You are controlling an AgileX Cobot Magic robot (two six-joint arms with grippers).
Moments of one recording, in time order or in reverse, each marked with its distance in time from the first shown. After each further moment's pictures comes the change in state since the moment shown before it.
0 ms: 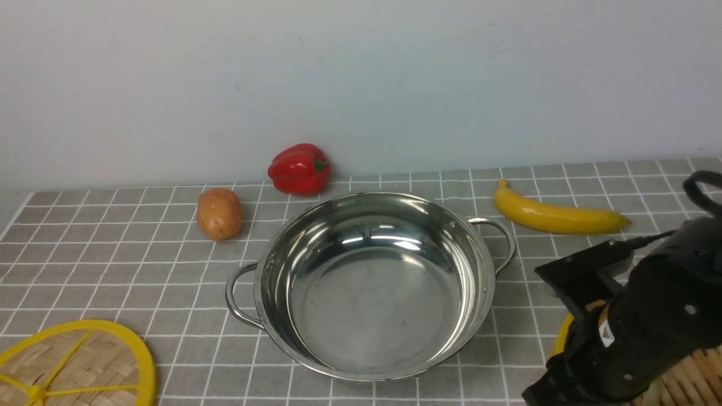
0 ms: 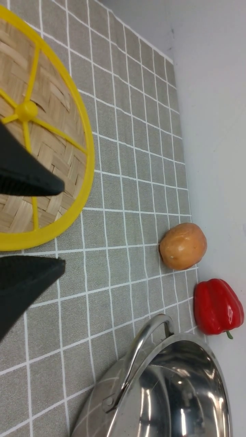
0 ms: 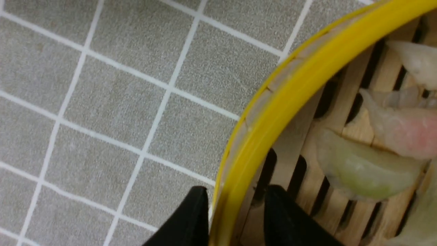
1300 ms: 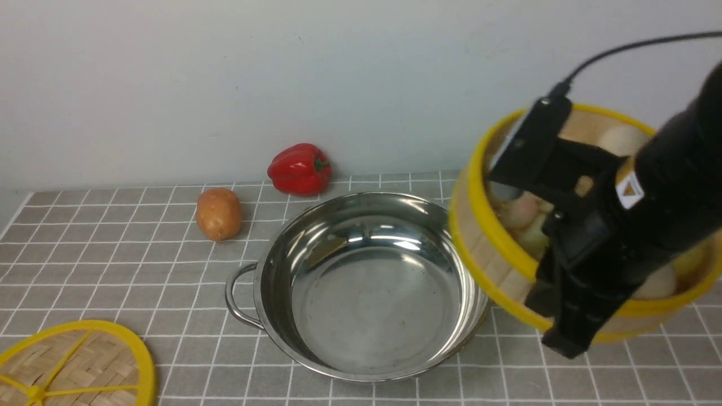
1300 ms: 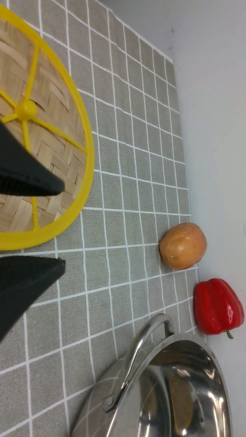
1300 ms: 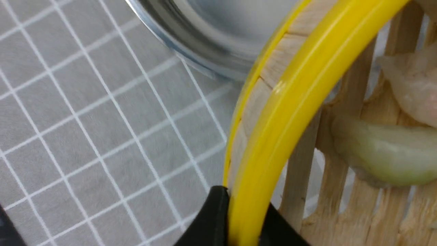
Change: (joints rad) right arm 0.133 -0.080 -0.520 0.069 0.418 -0.691; left arm 0.000 0.000 0.000 0.000 0.000 0.000
